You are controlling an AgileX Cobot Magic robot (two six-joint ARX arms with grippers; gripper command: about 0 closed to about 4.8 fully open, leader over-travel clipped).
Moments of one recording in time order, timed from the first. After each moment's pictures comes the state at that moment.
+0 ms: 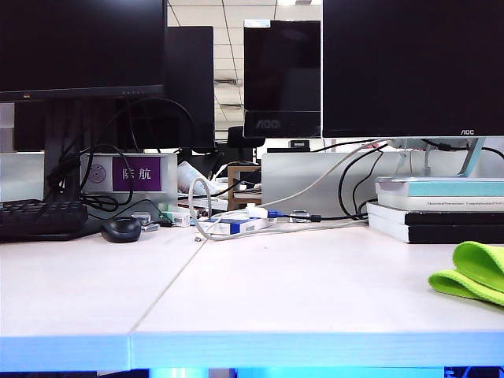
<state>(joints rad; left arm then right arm) -0.71 1.62 2.50 -1.01 0.10 -0.01 0.58 0.15 0.18 -0.33 0.16 0.04</state>
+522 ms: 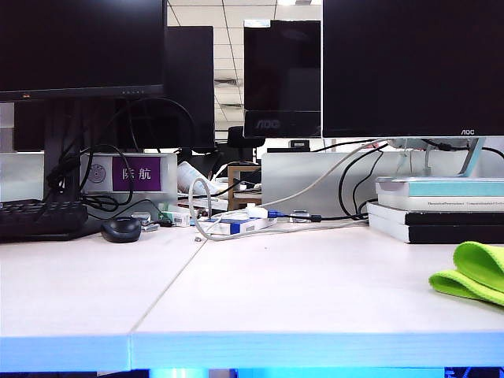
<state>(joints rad) -0.44 0.94 1.23 -0.32 0.16 -0.06 0.58 0.15 0.18 -0.33 0.16 0.04</state>
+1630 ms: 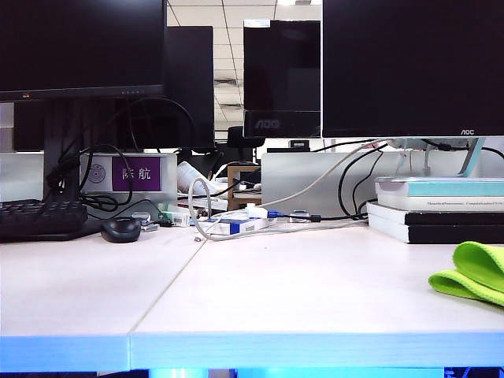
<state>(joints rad) 0.06 0.01 0.07 -0.15 0.23 -0.11 0.58 0.15 0.18 -0.33 0.16 0.04</state>
